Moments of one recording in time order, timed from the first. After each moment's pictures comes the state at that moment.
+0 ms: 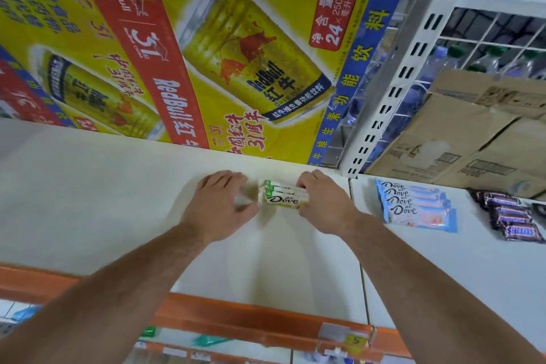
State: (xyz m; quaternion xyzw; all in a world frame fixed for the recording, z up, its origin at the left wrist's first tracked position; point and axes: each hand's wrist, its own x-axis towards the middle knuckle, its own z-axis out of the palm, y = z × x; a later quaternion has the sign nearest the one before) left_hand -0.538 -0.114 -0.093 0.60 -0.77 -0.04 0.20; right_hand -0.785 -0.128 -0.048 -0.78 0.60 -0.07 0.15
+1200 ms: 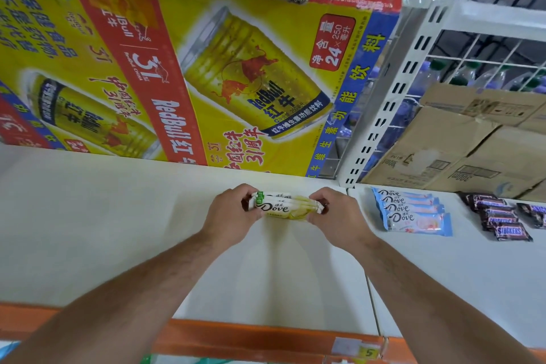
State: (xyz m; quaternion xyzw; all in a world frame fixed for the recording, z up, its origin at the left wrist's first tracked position) left_hand -0.558 -0.129 -0.078 0.61 -0.66 -0.30 0.31; right_hand -0.793 -0.110 -0.049 -0.64 0.67 -0.25 0.26
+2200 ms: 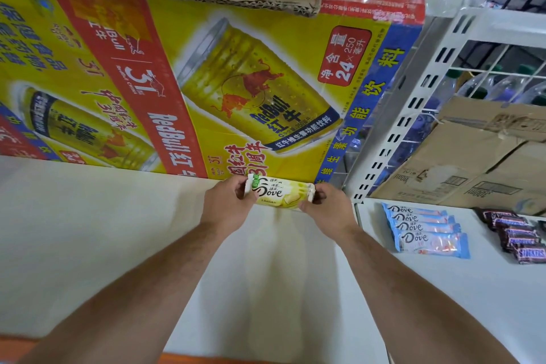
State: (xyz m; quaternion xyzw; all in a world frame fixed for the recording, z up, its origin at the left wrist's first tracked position) left_hand -0.552 -0.191 -0.084 0.66 -0.62 -0.23 0.37; right_hand -0.776 -0.173 -0.062 -0.56 0.68 -0.34 0.32
